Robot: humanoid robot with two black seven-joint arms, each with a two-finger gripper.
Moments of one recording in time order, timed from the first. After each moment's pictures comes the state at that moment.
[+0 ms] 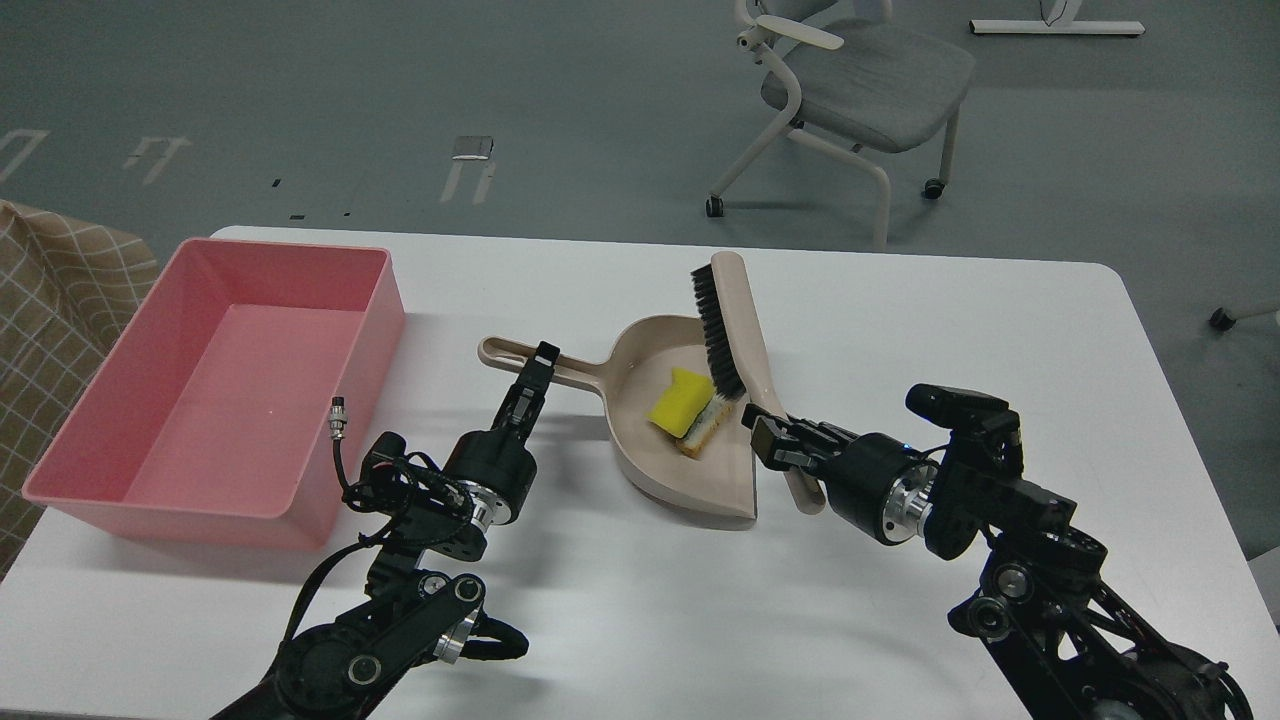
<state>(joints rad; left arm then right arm) -0.20 0.06 -0.84 -1.15 1.33 0.45 -0.23 0.16 -0.07 1.13 1.56 -2.14 0.49 -0.08</state>
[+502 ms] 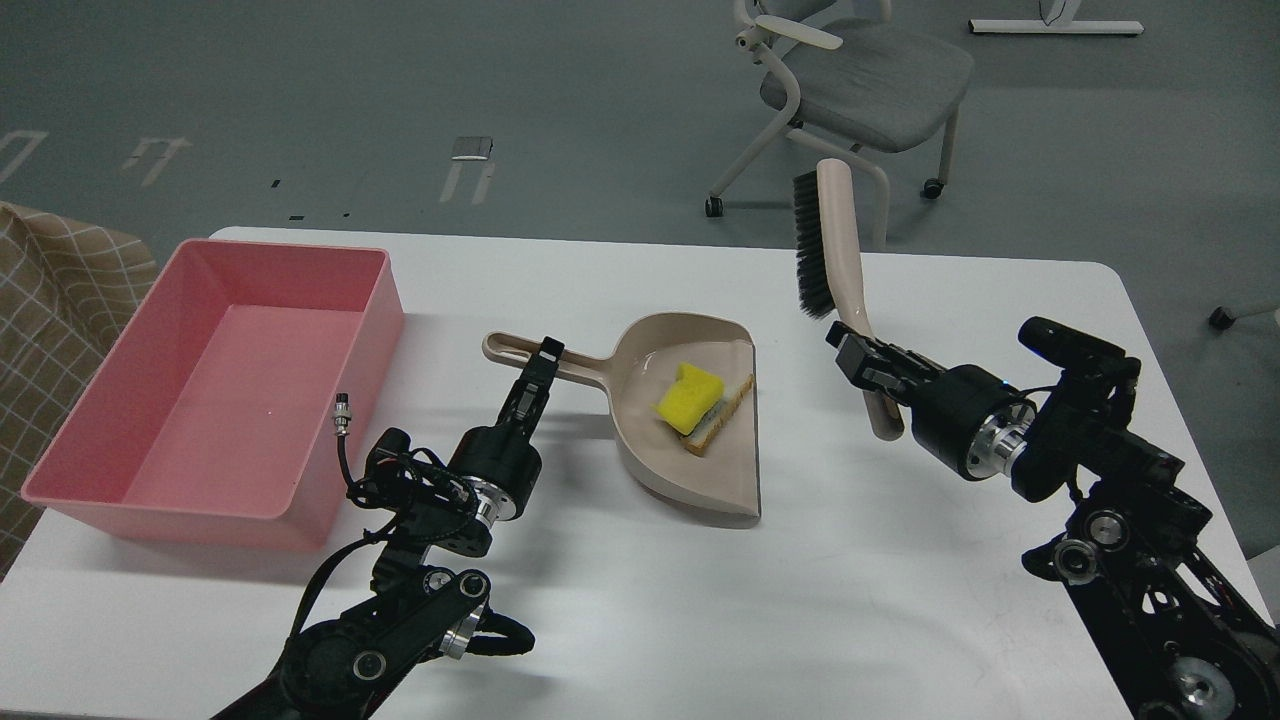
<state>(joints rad) -0.21 0.05 -0.84 -1.15 1.32 0.45 -0.22 0.17 -0.18 1.32 1.58 -2.07 0.49 -0.07</state>
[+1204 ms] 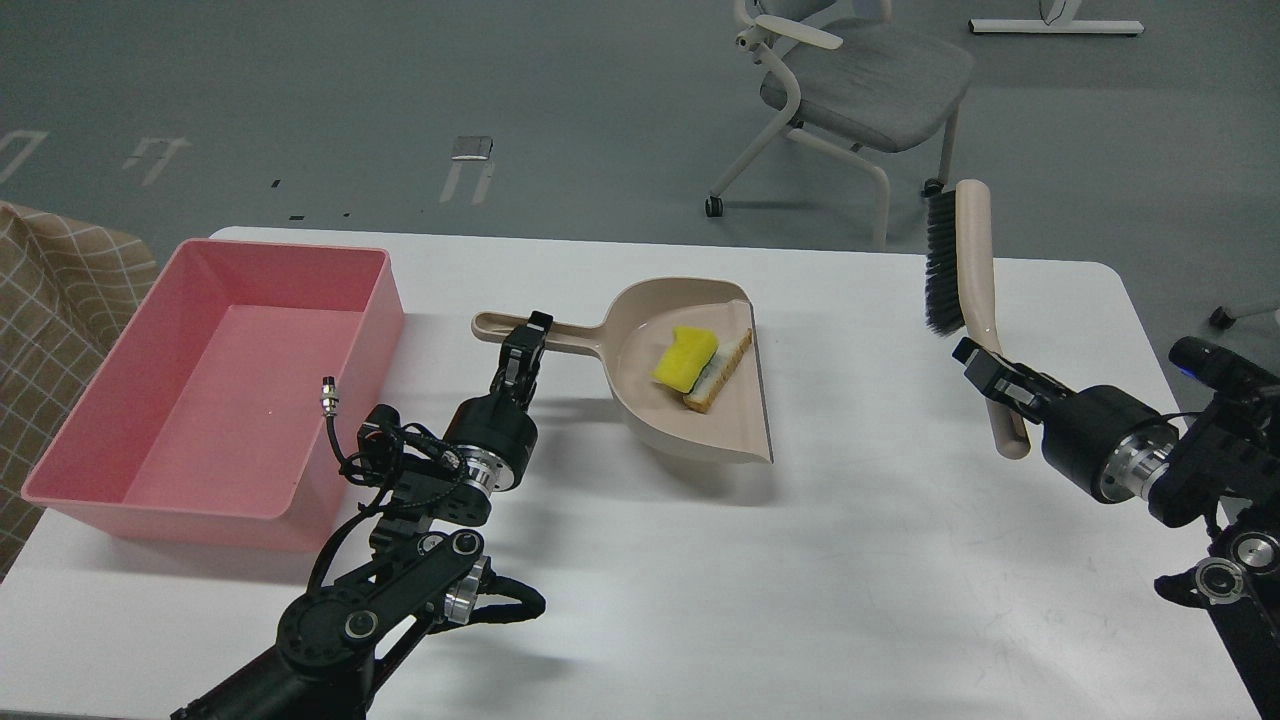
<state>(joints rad) -0.28 0.06 -0.86 -1.16 1.13 0.44 -0.22 0.07 -0.33 1.43 1.58 -1.95 0.49 -0.05</state>
